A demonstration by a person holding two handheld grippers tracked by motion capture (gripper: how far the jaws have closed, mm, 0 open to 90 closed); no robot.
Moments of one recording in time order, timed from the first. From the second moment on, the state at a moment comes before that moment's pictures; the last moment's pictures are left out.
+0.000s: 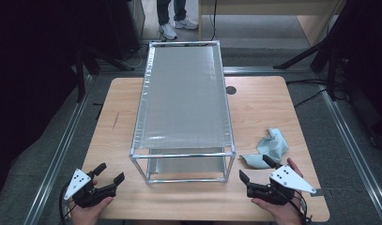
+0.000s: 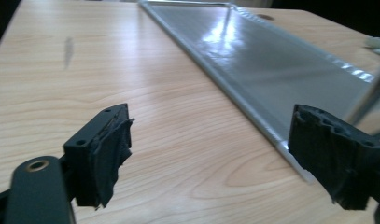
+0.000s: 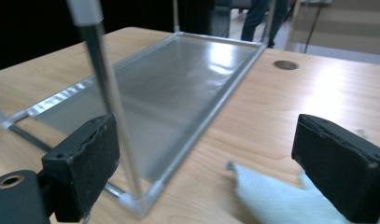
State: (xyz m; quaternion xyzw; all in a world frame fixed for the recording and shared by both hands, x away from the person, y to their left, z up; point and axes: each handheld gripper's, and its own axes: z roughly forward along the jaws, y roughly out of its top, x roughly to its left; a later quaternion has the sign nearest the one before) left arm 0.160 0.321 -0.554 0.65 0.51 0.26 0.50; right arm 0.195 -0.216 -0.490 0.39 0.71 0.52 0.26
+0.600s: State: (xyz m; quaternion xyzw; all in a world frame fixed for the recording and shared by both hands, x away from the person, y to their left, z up) left arm 0.163 0.331 -0.555 0.62 0.55 0.29 0.48; right arm 0.227 -0.292 -0.502 0.50 0.66 0.48 0.31
